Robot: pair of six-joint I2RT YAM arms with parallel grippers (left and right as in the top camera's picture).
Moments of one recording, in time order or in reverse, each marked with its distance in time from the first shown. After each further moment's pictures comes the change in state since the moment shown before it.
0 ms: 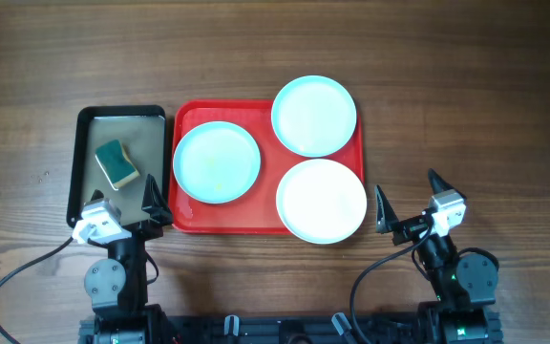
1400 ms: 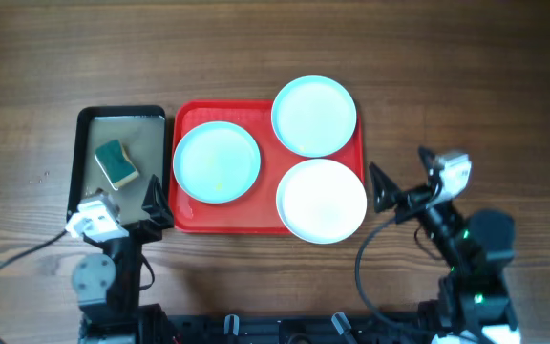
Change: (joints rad) left arm 0.000 0.093 0.189 -0.192 0.076 0.000; right arm -0.002 0.492 0.328 0.030 -0.126 0.119
